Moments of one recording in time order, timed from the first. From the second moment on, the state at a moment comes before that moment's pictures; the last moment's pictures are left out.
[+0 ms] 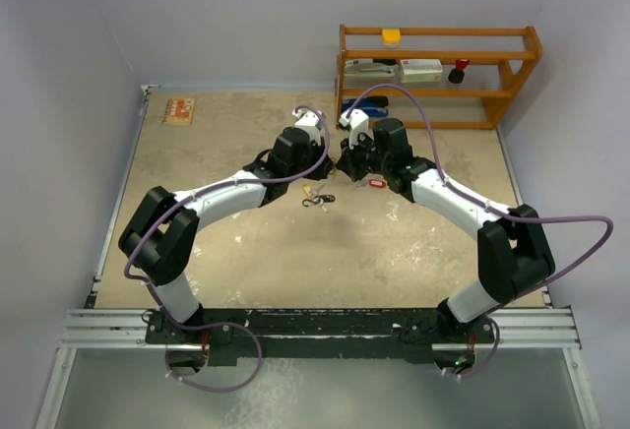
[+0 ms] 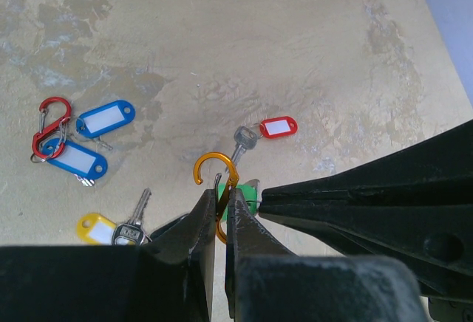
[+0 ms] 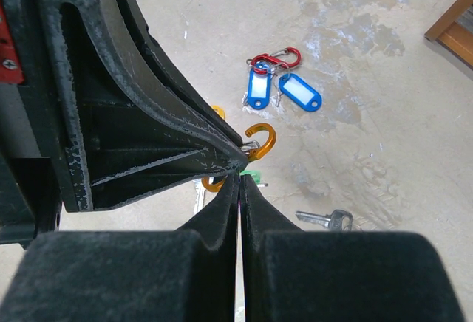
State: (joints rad) left arm -0.68 1.72 1.14 0.13 0.01 -0.47; right arm 0.49 1.55 1.06 -0.03 -0.30 -0.08
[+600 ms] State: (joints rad) left arm -0.68 1.72 1.14 0.13 0.01 -0.47; right arm 0.51 1.55 1.06 -0.04 -0.30 -0.09
